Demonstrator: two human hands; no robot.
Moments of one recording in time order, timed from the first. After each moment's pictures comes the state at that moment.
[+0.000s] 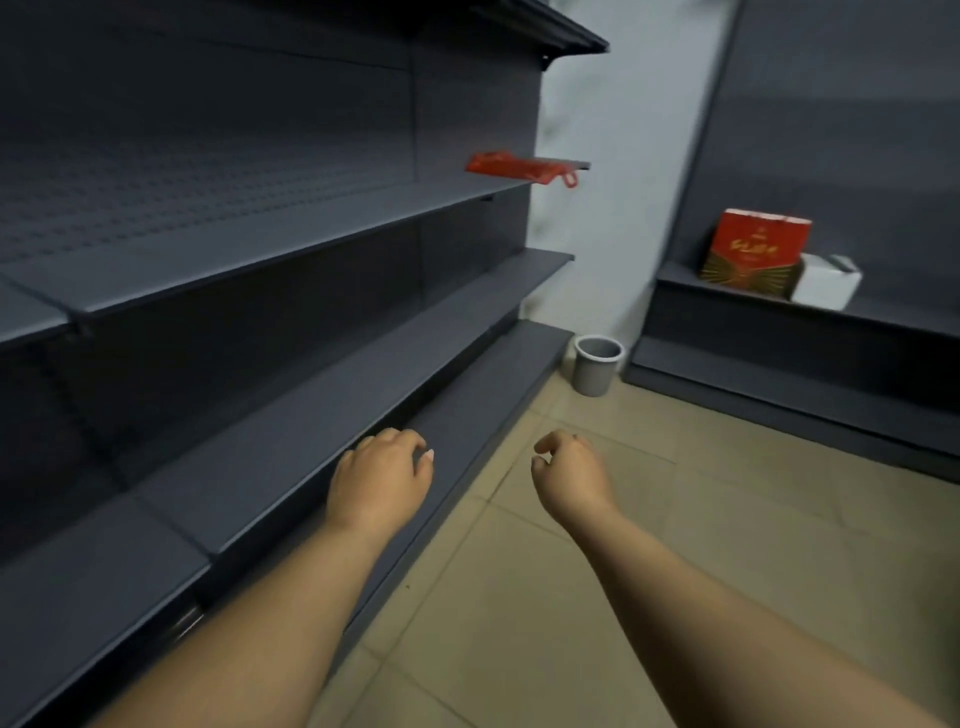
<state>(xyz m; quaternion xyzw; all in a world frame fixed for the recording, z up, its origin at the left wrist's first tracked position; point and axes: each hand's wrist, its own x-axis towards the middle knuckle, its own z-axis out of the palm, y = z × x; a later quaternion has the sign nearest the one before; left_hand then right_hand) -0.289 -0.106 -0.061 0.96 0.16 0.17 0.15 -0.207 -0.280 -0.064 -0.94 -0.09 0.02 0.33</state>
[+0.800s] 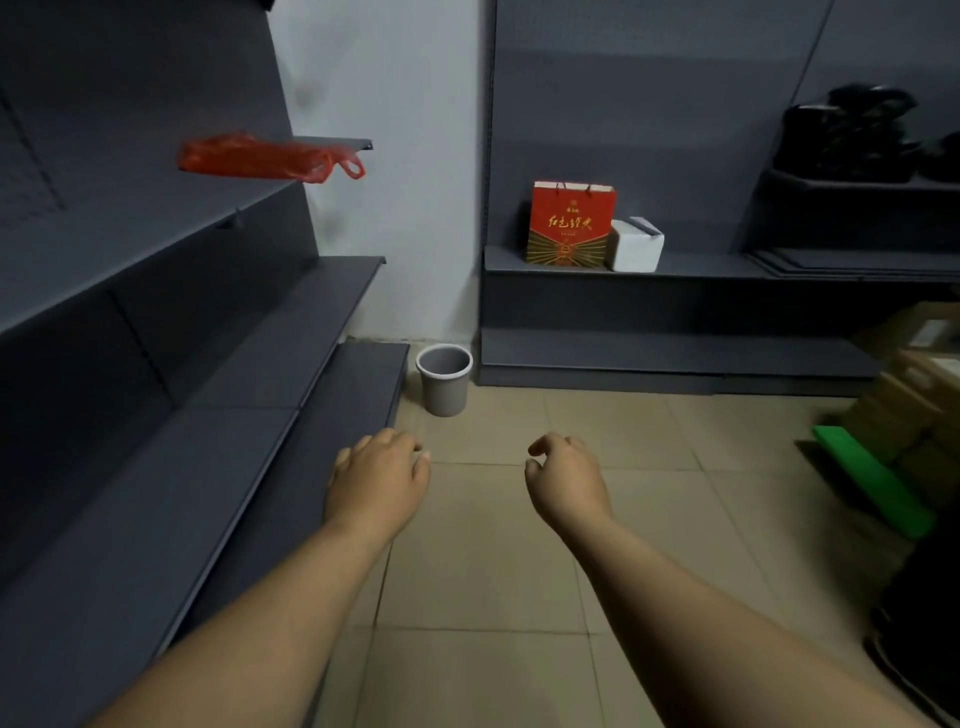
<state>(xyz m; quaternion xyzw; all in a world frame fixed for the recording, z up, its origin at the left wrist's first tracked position) 0.200 -0.114 -0.080 0.98 -0.06 0.10 0.14 0.186 -0.298 -0.086 -0.94 0.16 -0.04 0.30</state>
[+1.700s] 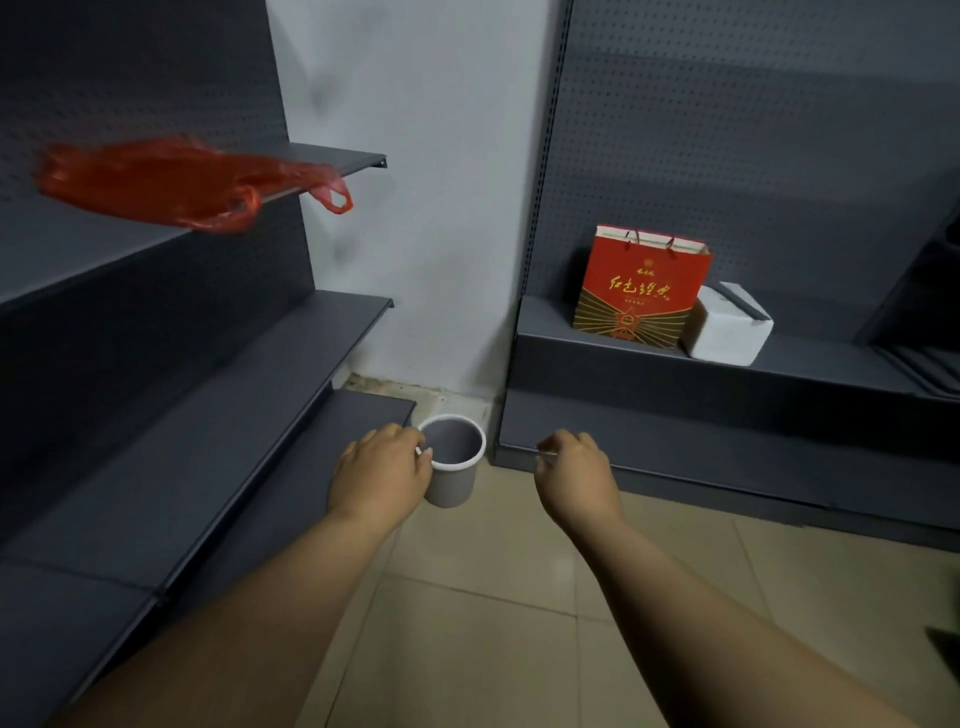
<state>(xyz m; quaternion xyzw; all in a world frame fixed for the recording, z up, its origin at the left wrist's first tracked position) 0.673 -0.211 -0.085 0.98 0.00 0.11 0.16 0.677 -0.405 -0.079 -0.96 0.07 -0.05 0.28</state>
